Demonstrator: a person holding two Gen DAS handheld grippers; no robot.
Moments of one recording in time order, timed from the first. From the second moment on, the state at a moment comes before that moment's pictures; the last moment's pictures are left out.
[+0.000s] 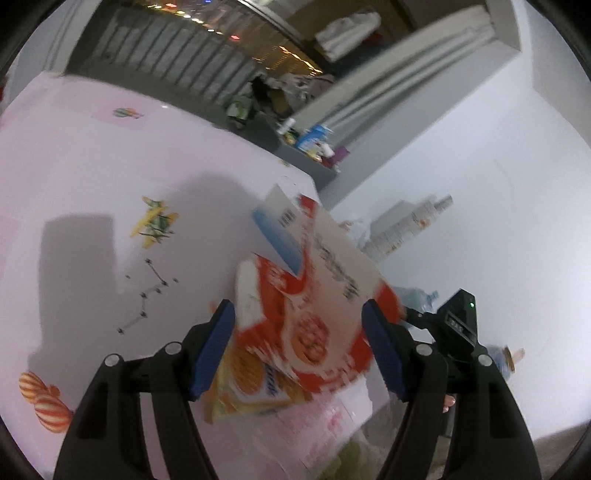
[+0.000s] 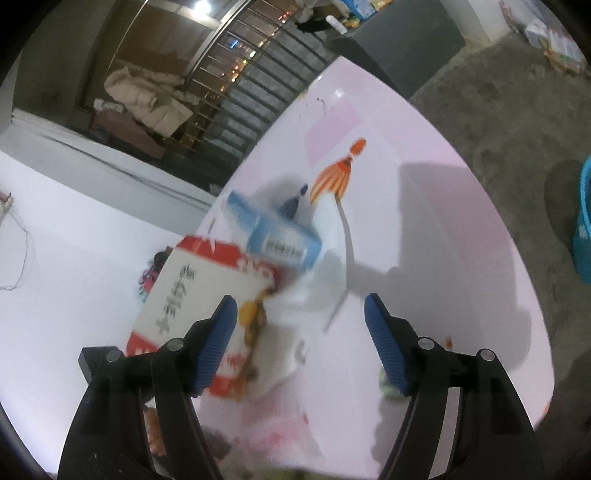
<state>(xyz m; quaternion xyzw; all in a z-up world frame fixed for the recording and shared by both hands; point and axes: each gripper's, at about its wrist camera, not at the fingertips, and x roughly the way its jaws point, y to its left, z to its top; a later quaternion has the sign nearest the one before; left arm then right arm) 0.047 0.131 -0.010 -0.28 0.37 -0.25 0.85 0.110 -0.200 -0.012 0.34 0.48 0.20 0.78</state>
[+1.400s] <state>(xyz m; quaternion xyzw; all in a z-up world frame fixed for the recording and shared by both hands) 0.008 0.070 -0.095 -0.19 0.52 -0.30 0.78 0.029 -0.144 -0.075 0.40 0.59 0.30 0.64</state>
